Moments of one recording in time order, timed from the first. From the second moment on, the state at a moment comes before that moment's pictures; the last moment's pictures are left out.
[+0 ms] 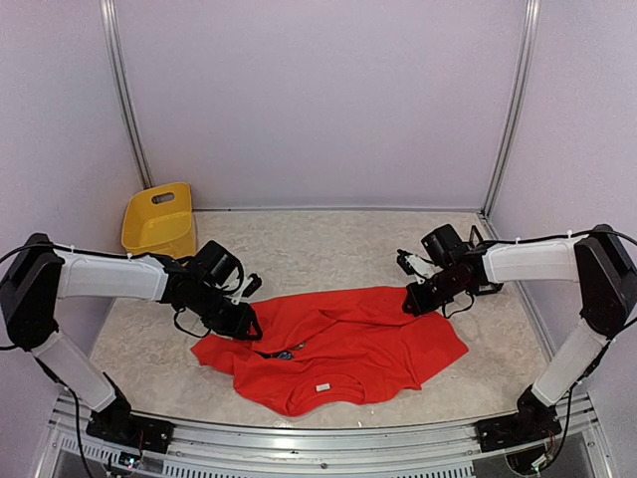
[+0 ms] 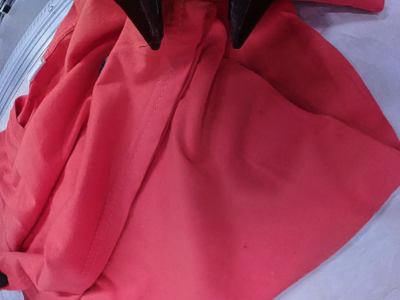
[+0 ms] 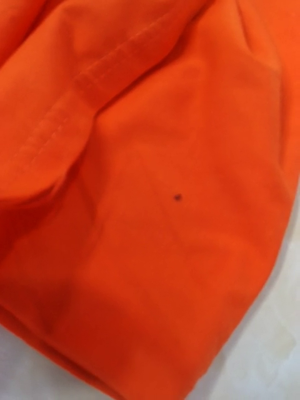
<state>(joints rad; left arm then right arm) -0.65 1.56 0.85 -0.40 0.28 -0.33 0.52 1.62 0.92 -0.35 -0.20 0.14</state>
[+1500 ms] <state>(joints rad) -0.51 1.68 1.29 -0.02 -0.41 0.00 0.43 1.89 1.60 -0.10 -0.01 -0.01</state>
